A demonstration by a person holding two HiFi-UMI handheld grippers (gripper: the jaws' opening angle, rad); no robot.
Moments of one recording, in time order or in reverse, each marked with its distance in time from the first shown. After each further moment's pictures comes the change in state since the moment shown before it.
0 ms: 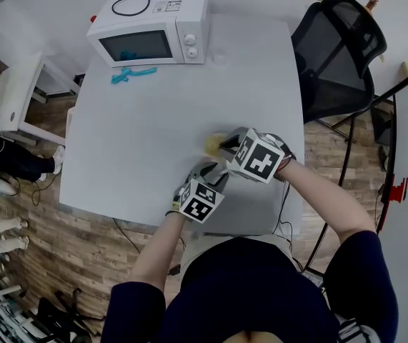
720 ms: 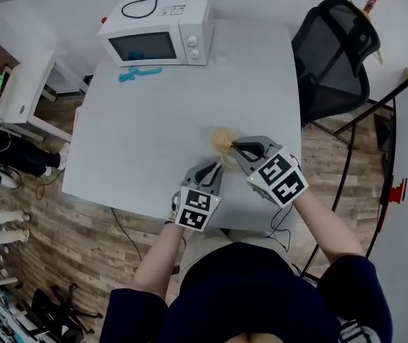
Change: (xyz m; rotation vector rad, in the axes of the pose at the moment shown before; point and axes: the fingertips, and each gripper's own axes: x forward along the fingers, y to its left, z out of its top) left arm -0.057 -0.015 0.045 -0.103 -0.177 0.190; right arm -0.082 0.019 -0.005 0.188 -0.329 -0.208
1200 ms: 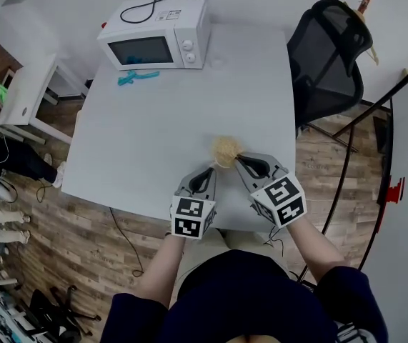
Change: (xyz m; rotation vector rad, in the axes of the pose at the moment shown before) left arm -0.026 -0.012 0.018 -0.153 -0.068 0.092; right arm -0.040 0.009 -0.028 0.183 -0.149 -0.106
